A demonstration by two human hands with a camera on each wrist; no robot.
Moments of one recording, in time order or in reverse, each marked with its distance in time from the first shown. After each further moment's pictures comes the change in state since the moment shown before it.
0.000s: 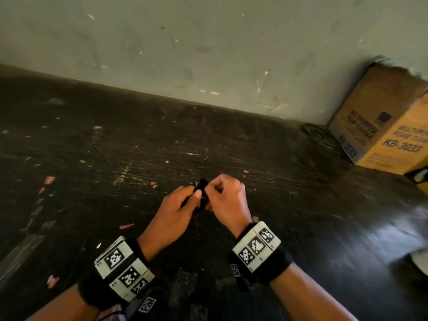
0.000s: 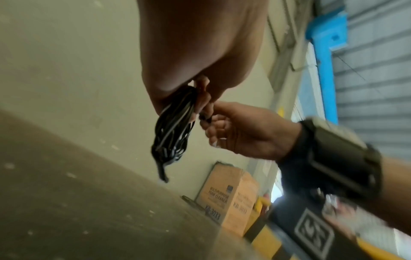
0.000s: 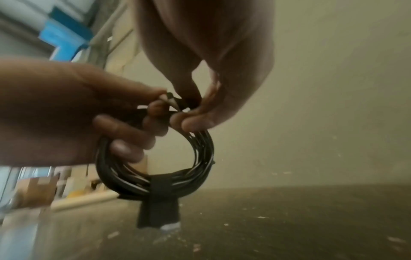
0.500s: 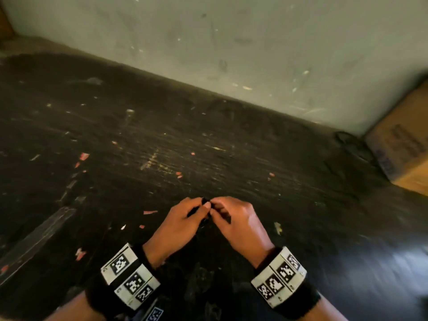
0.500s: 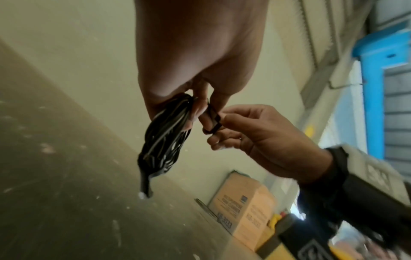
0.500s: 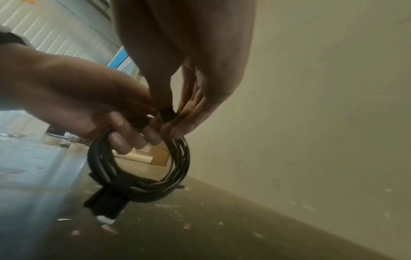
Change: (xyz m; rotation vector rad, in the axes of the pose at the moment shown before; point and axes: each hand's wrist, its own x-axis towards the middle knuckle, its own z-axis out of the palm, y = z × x) left_hand -0.023 -0.045 -0.018 -0.120 0.013 -0.171; right_hand -0.020 0.014 0.027 -0.252 -0.273 -0.484
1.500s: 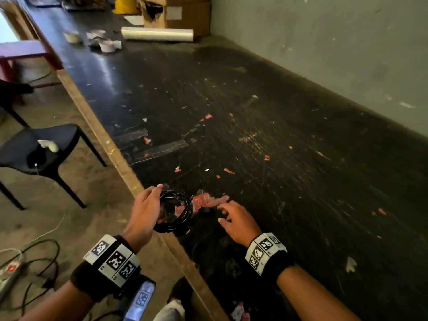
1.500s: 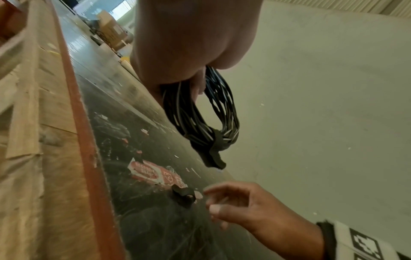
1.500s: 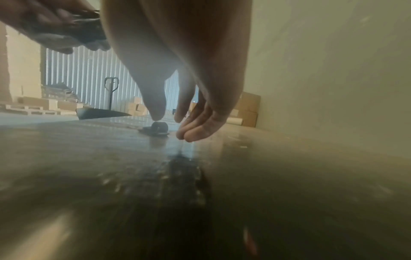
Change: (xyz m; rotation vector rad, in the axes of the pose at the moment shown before) left_hand -0.170 -0.023 0.010 -0.420 1.184 -0.434; right_hand -0.026 0.042 0.128 0.047 -0.721 -0.189
